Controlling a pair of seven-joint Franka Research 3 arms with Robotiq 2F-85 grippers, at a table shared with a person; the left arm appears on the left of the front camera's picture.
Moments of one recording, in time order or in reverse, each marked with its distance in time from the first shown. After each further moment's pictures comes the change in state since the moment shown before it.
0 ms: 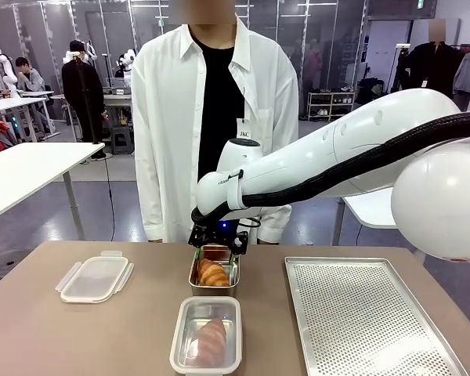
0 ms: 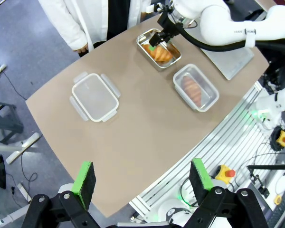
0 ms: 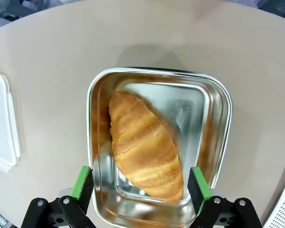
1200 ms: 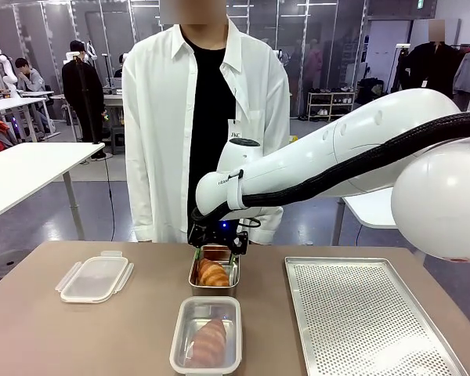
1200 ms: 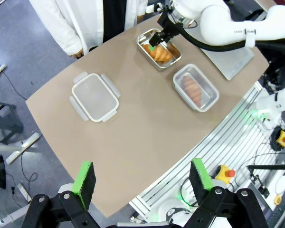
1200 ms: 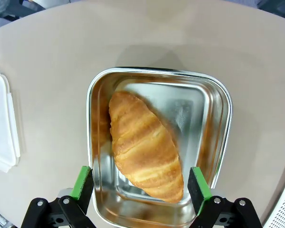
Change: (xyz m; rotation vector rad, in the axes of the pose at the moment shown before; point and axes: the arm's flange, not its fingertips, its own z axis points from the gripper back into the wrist) left arm 0.000 0.000 0.000 0.000 0.000 0.000; right arm 0.000 0.000 0.000 0.000 0.000 0.000
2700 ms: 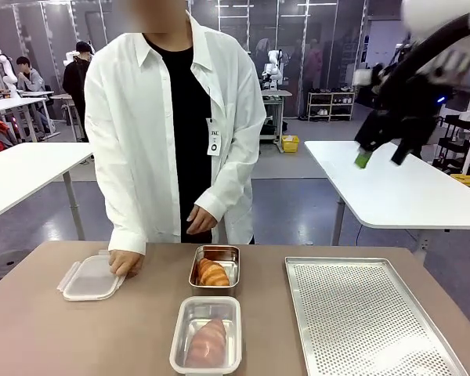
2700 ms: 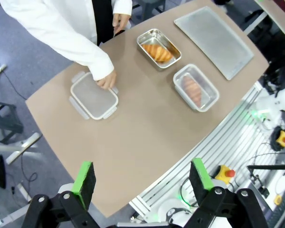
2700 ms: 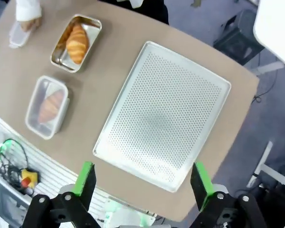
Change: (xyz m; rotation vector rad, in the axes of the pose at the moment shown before) left arm 0.000 0.000 0.000 0.000 0.000 0.001; right arm -0.122 -0.244 0.409 -0.054 -0.151 0.441
